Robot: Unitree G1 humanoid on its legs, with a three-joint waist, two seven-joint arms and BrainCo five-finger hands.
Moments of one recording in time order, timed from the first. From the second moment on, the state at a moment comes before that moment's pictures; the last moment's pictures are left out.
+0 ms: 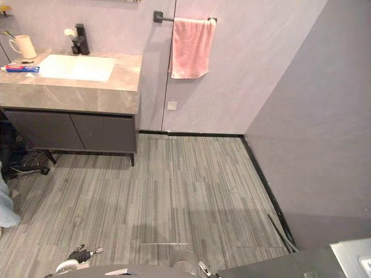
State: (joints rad) left arm 0.04 0.11 0.15 1.16 -0.11 -0.04 0.05; right arm 0.17 -0.01 -0.40 1.12 0.43 -0.04 0.04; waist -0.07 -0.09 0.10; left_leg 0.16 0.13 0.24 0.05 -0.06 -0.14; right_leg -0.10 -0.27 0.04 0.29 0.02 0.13
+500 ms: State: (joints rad) left arm 0.06 0.04 0.22 1.13 -0.09 -0.04 0.04; right arm 0.12 -0.16 -0.32 1.16 0.42 -0.04 0.04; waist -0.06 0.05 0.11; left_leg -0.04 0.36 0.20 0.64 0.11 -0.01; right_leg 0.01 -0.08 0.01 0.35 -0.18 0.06
